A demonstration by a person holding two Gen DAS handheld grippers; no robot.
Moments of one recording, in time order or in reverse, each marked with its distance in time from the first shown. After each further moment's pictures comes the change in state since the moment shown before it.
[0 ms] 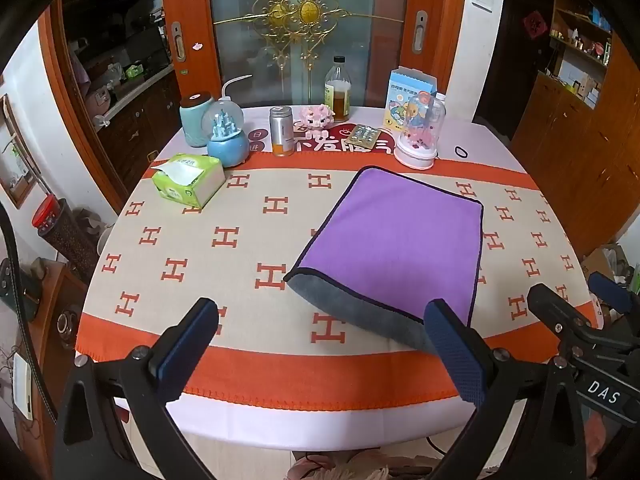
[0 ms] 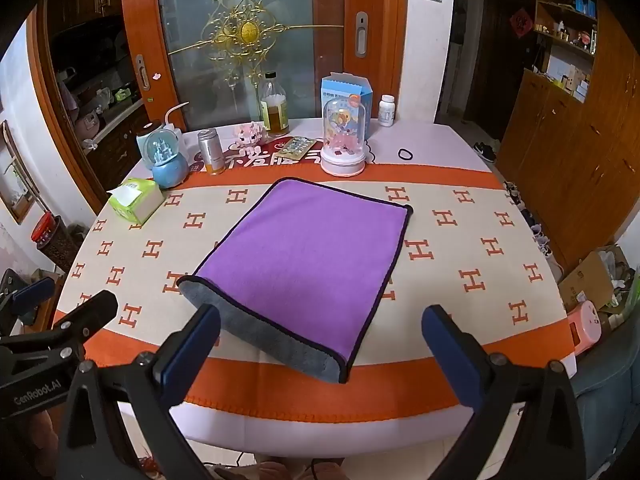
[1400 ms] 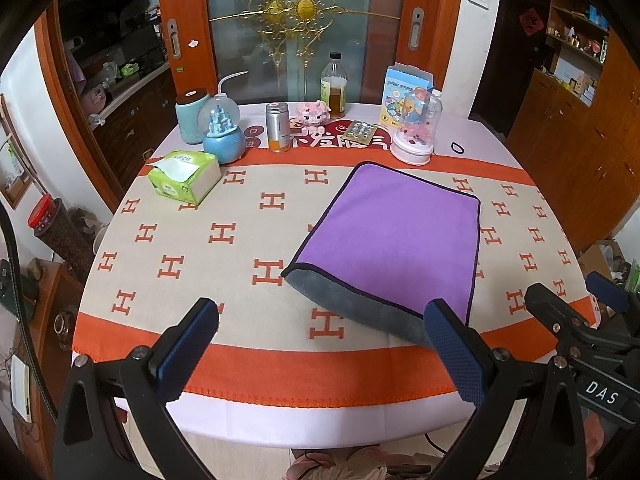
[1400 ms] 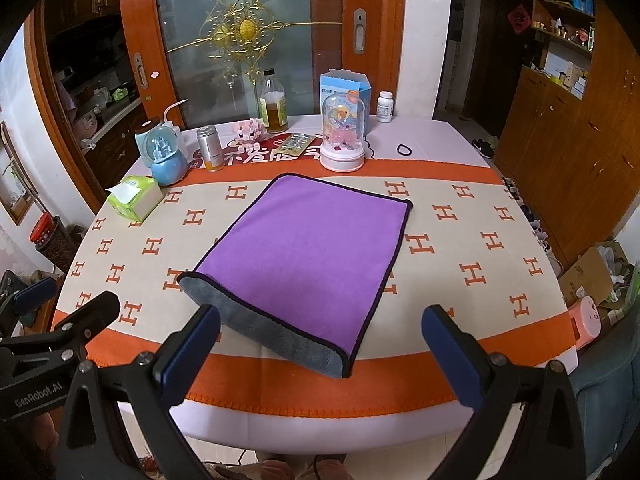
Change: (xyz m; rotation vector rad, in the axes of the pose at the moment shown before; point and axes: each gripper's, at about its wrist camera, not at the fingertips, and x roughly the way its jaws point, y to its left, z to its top) left arm 0.002 0.000 -0.003 0.003 0.006 -0.012; right arm 0.000 0.003 -0.004 0.004 0.013 -0.002
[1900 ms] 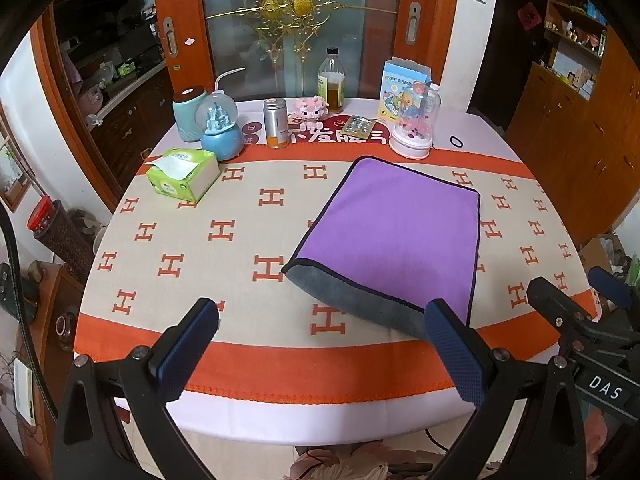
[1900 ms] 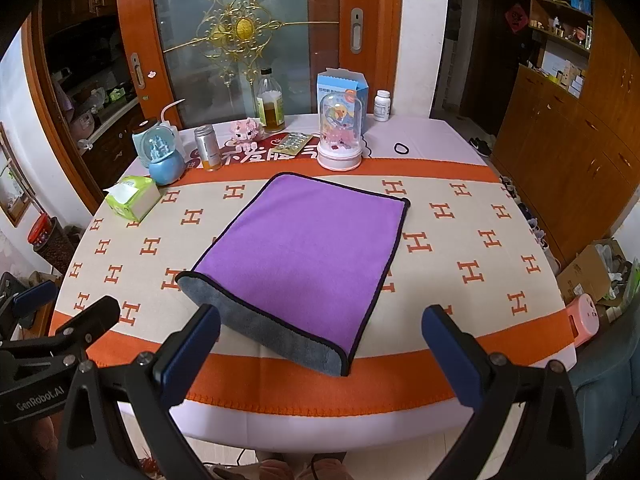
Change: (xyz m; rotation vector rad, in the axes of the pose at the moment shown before) left arm 0.000 0.003 -0.003 0.009 0.011 -0.005; right arm 0.000 -0.003 0.000 0.009 0.004 -0.005
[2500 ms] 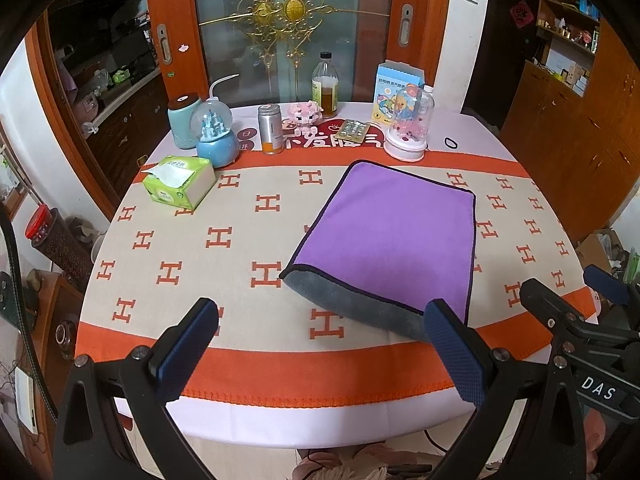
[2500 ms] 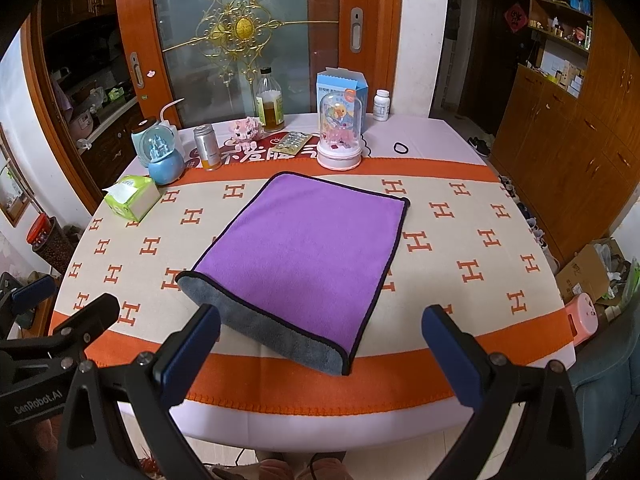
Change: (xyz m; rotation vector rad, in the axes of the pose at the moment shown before) left arm -0.003 -0.002 -0.001 0.027 -0.014 -0.010; right arm 0.000 0.001 0.000 0.000 0.002 -0.002
